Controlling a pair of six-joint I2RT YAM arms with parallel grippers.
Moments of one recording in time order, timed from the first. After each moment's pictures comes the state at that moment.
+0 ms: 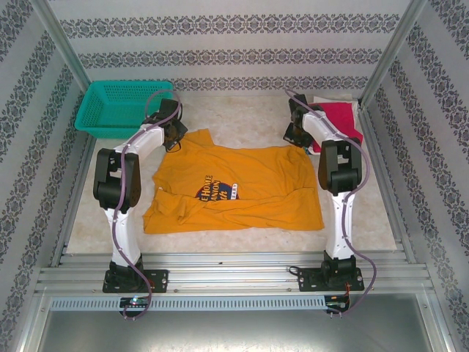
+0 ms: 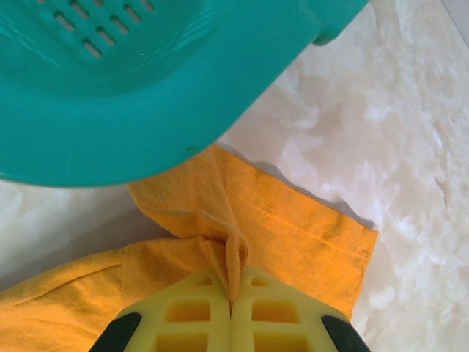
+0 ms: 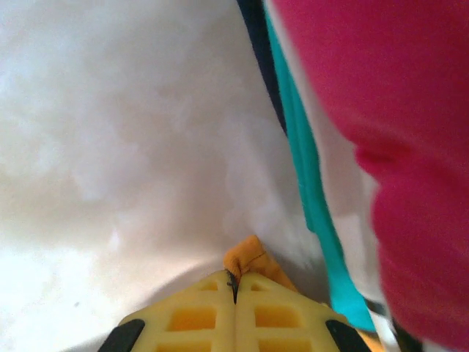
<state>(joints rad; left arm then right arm) -0.14 2.06 1.60 -0.49 -0.10 -0.96 0.11 2.30 1.91 -0.89 0.13 0.65</state>
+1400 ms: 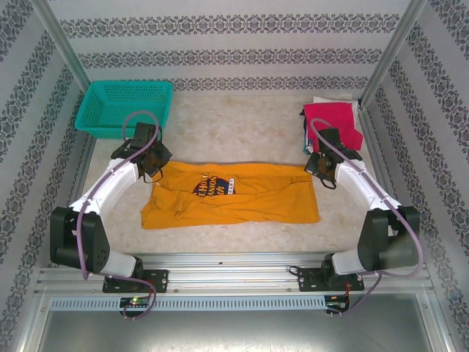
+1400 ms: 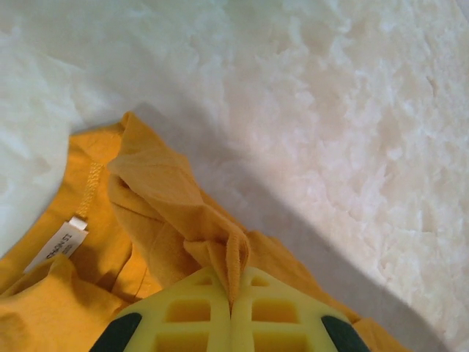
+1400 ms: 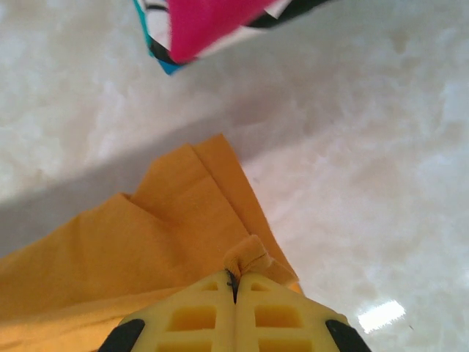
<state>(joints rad) -0.14 1.43 1.09 -0.60 -0.04 -0.92 0.08 1.42 0.99 -0.68 0.11 0.57</state>
